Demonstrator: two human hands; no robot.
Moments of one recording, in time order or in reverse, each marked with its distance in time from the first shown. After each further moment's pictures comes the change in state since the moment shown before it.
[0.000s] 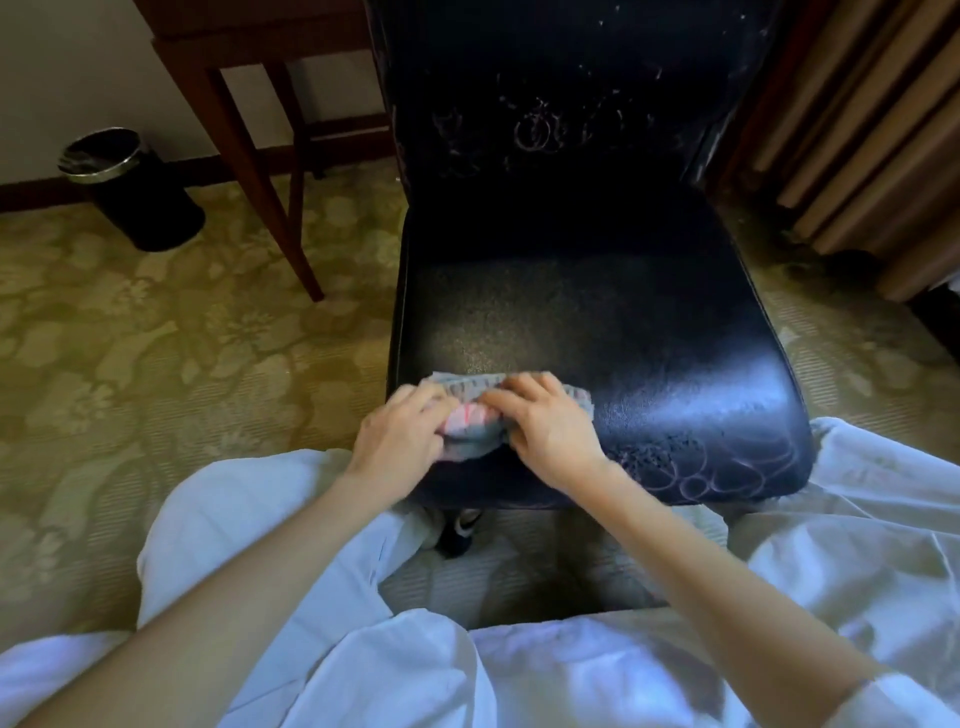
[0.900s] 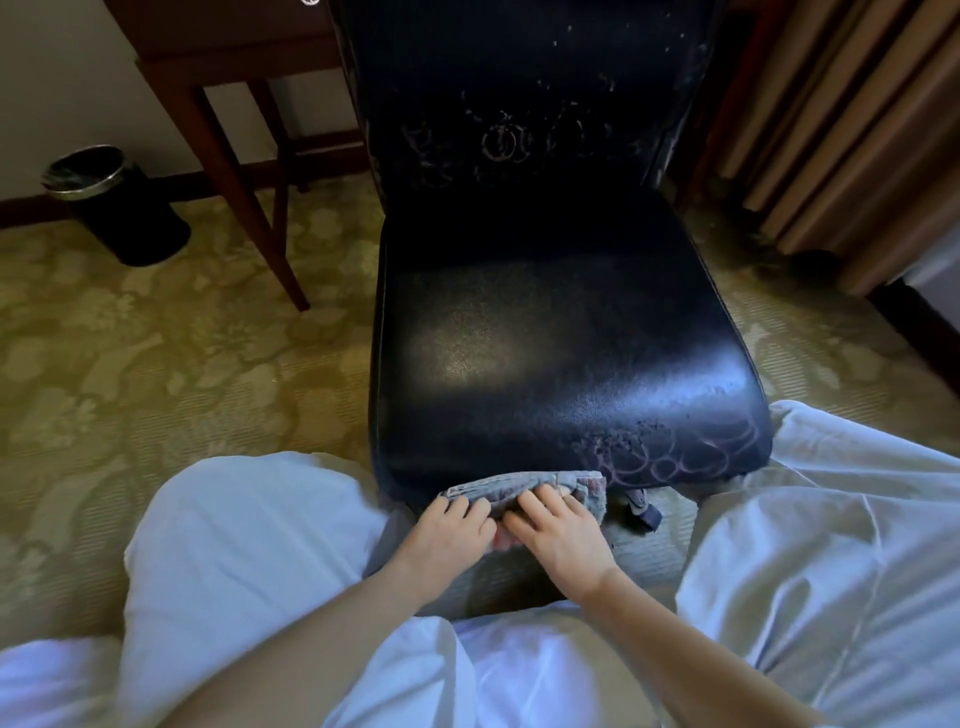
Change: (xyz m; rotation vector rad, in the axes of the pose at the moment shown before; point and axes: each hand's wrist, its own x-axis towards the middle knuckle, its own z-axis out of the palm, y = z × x) left_hand -0.066 0.067 0.083 0.366 -0.196 0.413; right_hand -0.131 0.005 0.047 -0.275 0.034 -0.143
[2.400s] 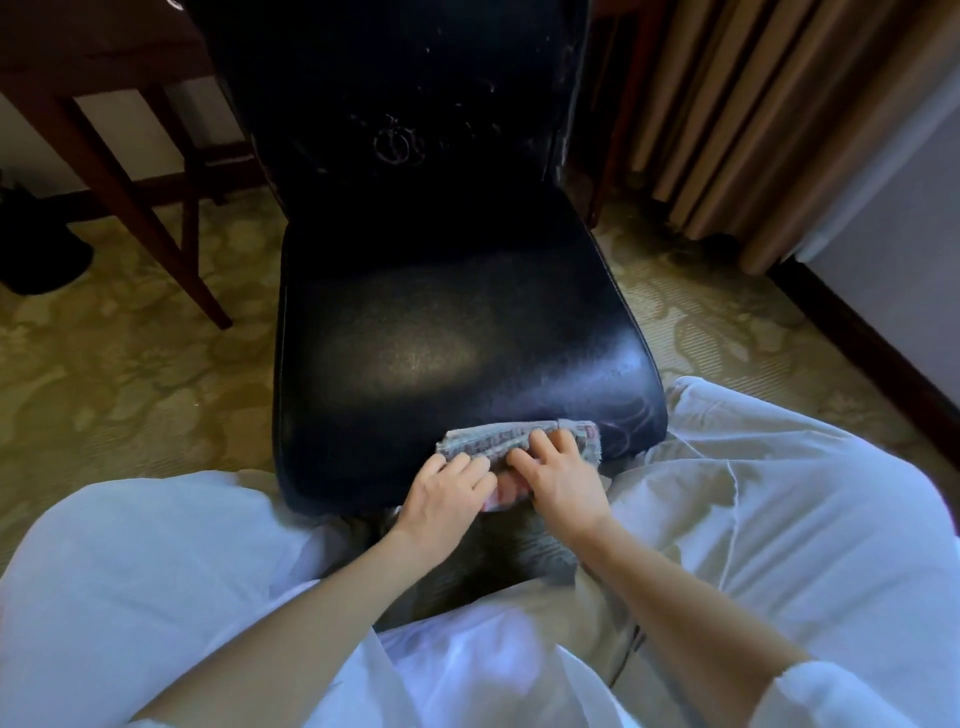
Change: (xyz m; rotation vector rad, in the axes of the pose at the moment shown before) left_hand 0.086 0.046 -0.040 -0.183 0.195 -0.035; right_hand -0.022 0.079 -0.064 0.028 -0.138 0.330
